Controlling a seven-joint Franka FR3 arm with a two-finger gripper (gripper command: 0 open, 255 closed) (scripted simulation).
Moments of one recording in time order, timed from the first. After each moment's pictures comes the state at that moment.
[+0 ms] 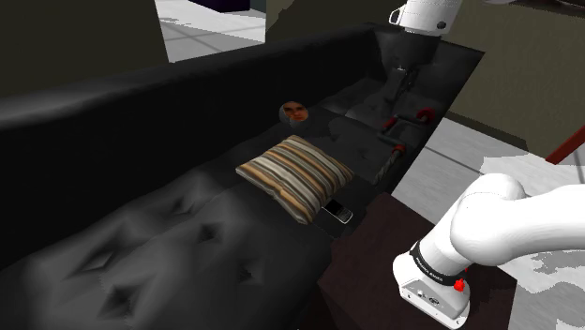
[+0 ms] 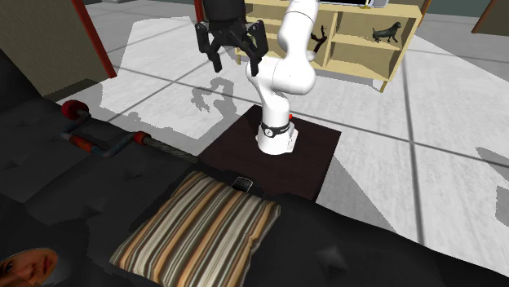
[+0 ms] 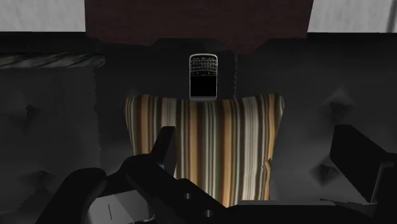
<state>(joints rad) 0.01 -0.77 -0.01 -2.28 0.07 1.42 -0.10</state>
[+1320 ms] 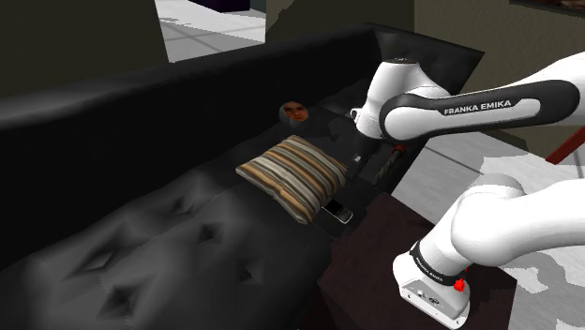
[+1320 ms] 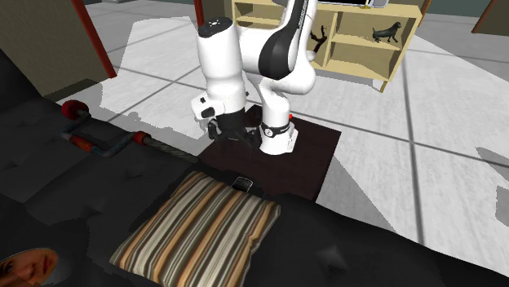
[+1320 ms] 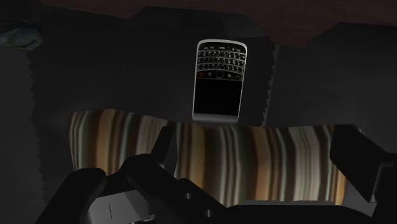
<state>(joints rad) 0.03 -0.70 -0.01 -2.86 0.06 2.12 -0.20</state>
